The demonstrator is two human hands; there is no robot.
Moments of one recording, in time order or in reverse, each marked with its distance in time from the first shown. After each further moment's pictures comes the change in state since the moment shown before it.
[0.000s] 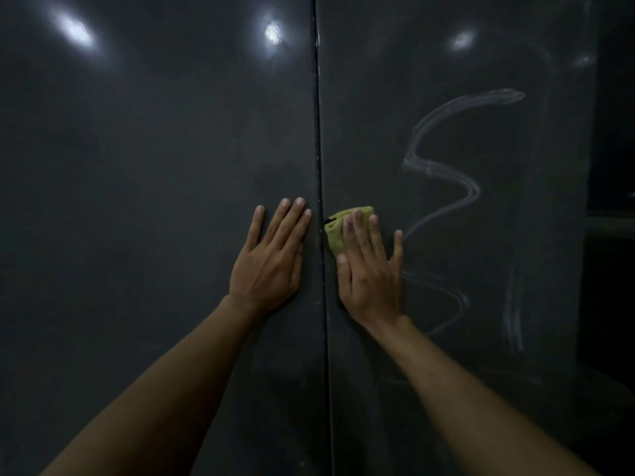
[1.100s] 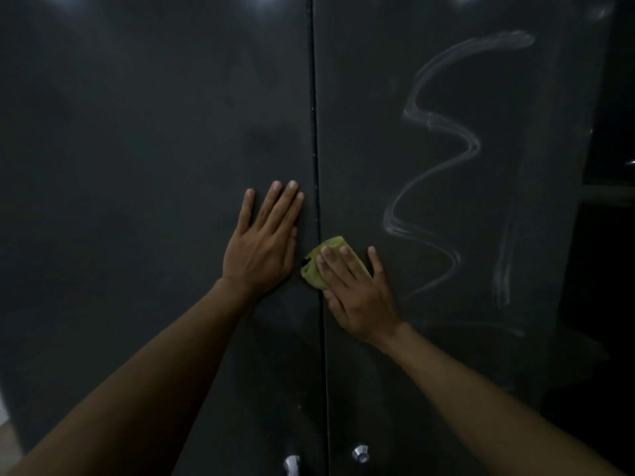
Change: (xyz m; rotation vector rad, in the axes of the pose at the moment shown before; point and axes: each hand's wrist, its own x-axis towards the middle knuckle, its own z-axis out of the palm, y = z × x) left_hand -0.037 0.012 0.003 0.002 -0.035 -0.008; right_hand -0.092 0.013 0.015 -0.058 -0.099 -0.371
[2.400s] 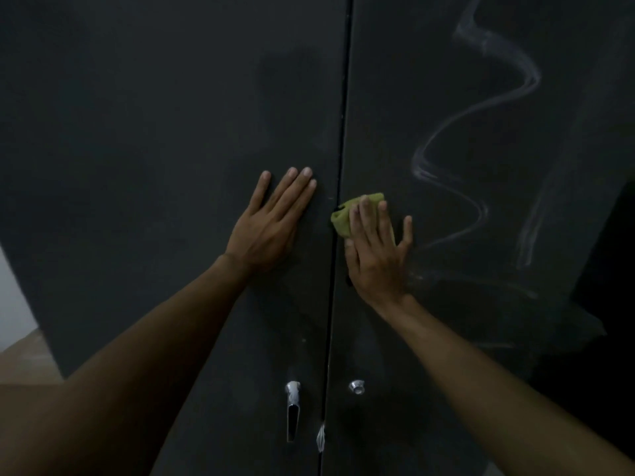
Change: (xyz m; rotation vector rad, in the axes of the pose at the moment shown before) left_hand -0.072 0.009 0.013 -0.034 0.000 0.116; right_hand -0.026 -0.023 0.010 -0.026 0.052 0.266
